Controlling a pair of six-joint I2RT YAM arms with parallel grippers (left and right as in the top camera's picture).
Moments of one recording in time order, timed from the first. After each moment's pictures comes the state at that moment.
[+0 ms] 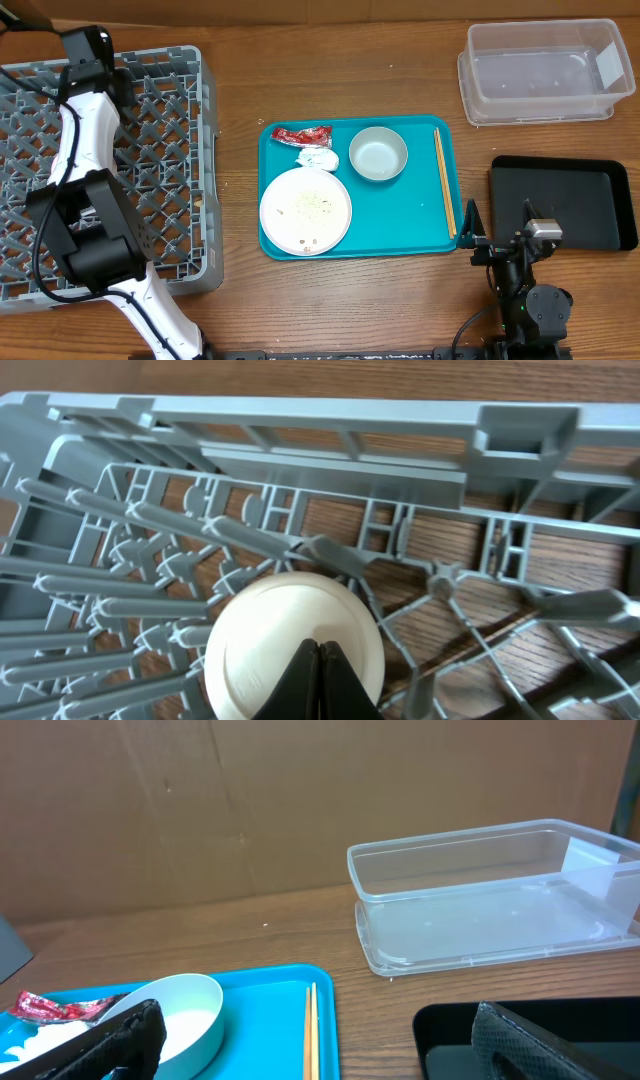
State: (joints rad) left arm 0.32 2.11 1.73 -0.47 -0.29 0.15; right arm 0.03 0.01 0.02 -0.03 0.01 0.15
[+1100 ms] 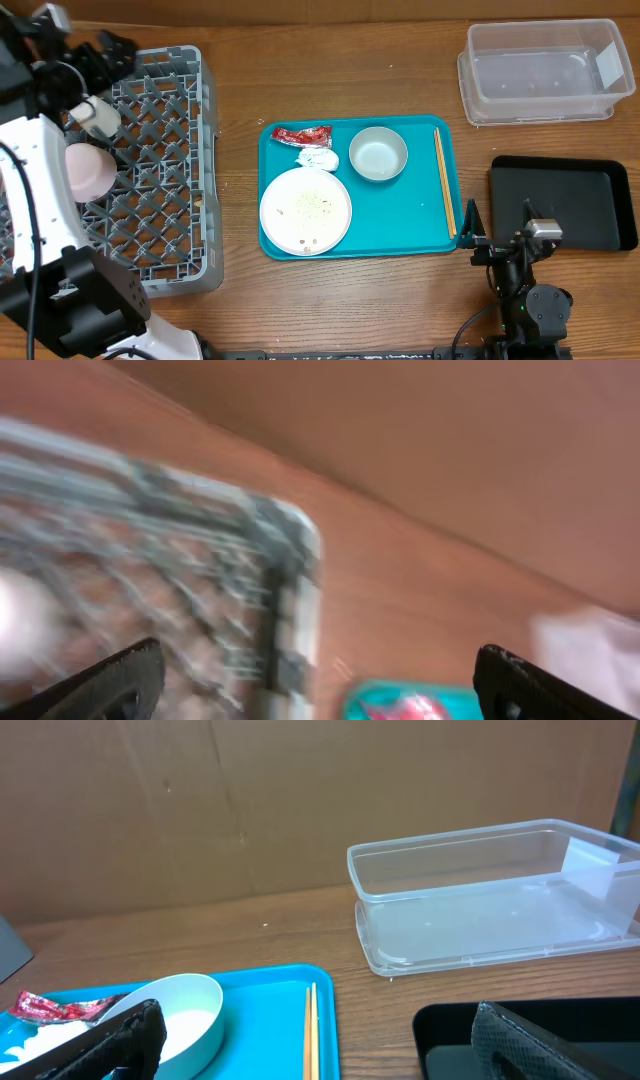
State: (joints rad) left arm 0.41 1.80 1.73 -0.73 0.61 -0.21; right arm 0.03 0.01 0.02 -0.04 0.01 0.15
